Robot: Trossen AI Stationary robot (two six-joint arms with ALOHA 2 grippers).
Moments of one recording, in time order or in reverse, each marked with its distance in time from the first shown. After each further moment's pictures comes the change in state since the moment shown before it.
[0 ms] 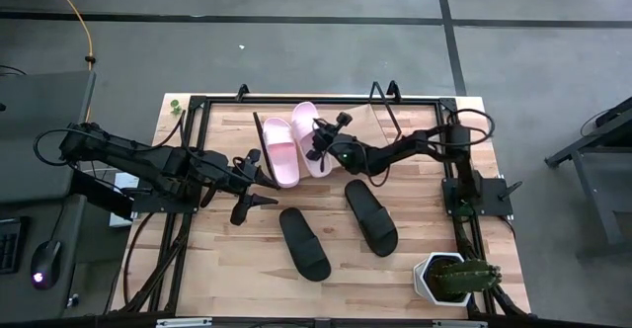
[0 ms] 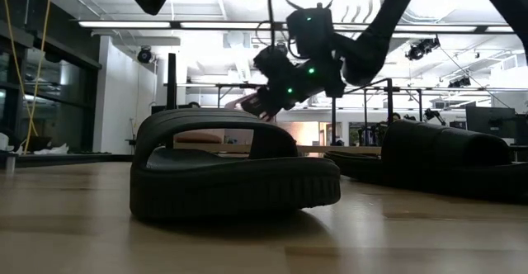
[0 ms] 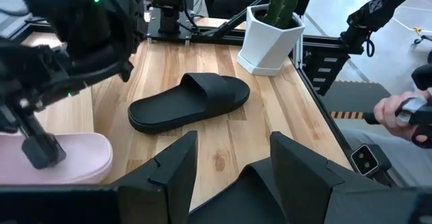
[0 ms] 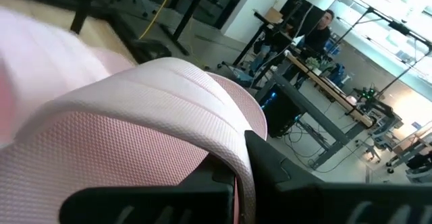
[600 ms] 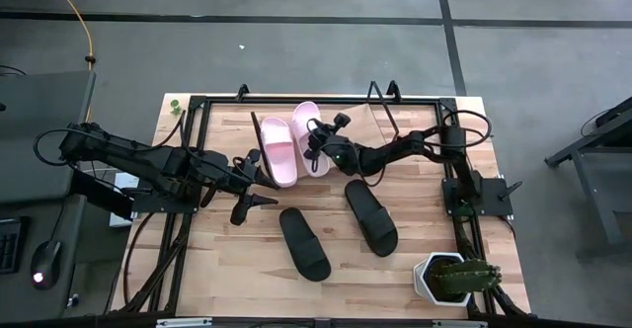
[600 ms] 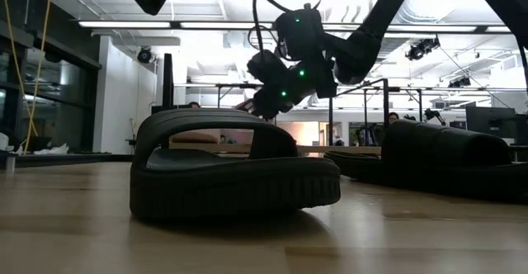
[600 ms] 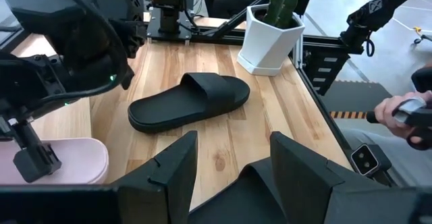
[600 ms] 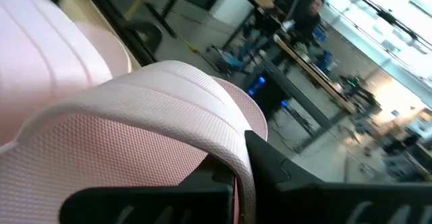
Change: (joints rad) left arm 0.000 0.000 0.000 0.000 0.000 0.000; right arm 0.008 0.034 0.066 -0.097 0.096 0.012
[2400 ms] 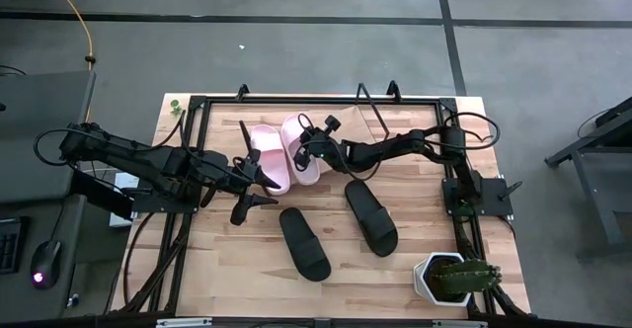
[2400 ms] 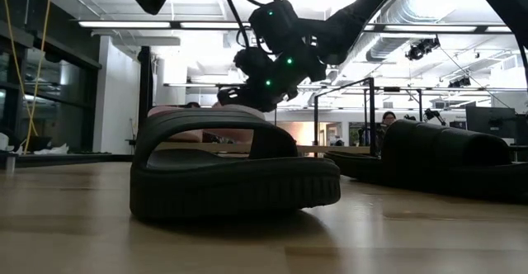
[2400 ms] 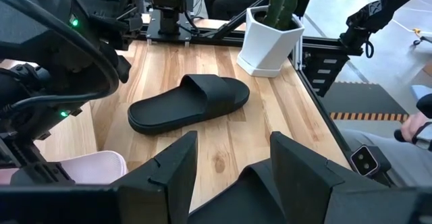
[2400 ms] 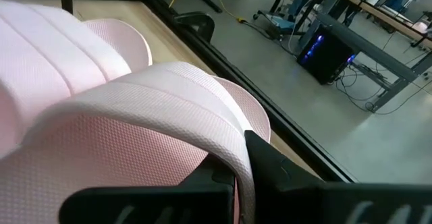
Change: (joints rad) left arm 0.000 0.000 0.000 0.006 0.000 0.000; right arm 0.023 0.001 0.179 -0.417 -0.143 0.414
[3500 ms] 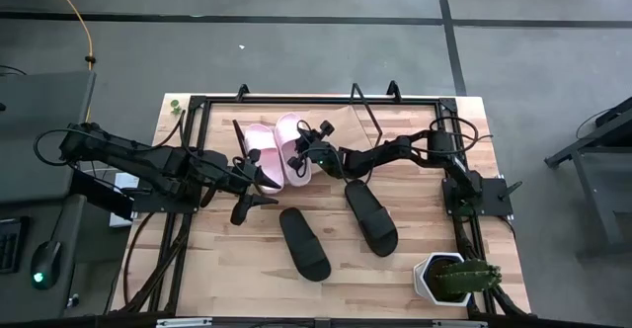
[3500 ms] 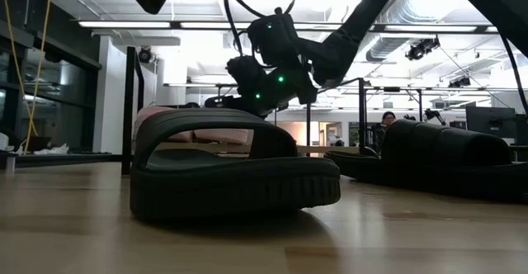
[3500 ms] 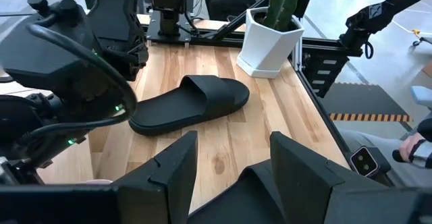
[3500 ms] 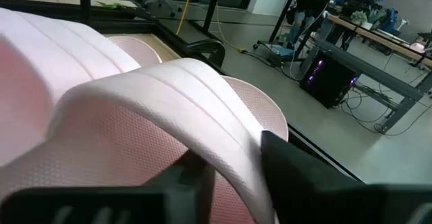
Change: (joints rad) left arm 0.000 0.000 0.000 0.002 0.000 0.000; right arm 0.028 0.128 0.003 0.241 -0.007 -0.035
